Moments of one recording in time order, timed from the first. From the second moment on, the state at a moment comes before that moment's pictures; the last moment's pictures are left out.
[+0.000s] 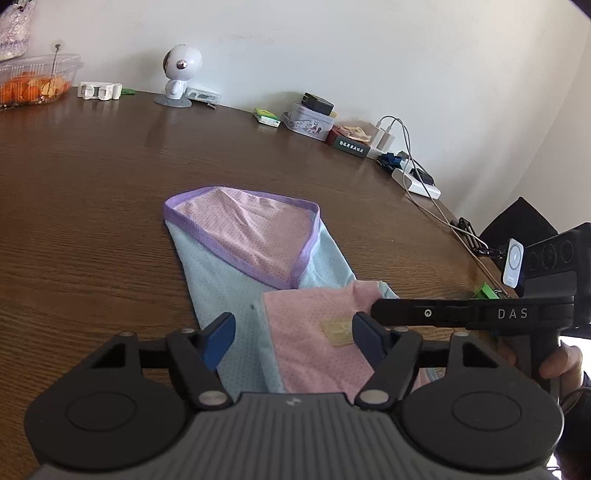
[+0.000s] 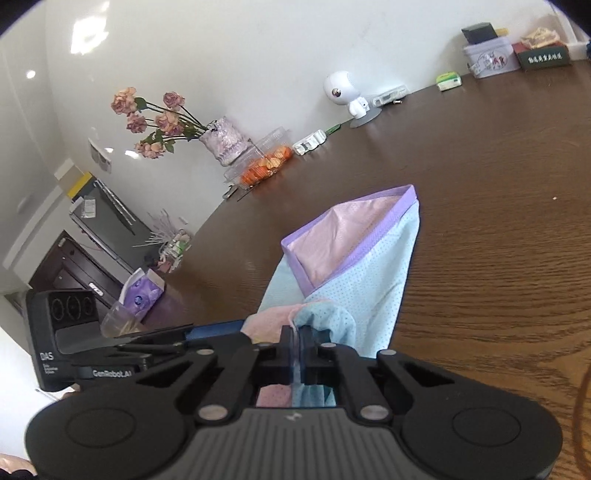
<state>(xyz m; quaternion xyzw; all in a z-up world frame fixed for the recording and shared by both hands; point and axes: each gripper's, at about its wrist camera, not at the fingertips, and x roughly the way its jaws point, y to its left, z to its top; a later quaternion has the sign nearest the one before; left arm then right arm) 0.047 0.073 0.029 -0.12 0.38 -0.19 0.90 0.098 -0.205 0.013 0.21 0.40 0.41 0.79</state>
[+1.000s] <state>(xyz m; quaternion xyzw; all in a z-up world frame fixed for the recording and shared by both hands) 0.034 0.070 0.035 -0.10 0.31 -0.08 0.94 0.096 -0.200 0.032 0.10 0.37 0.30 0.87</state>
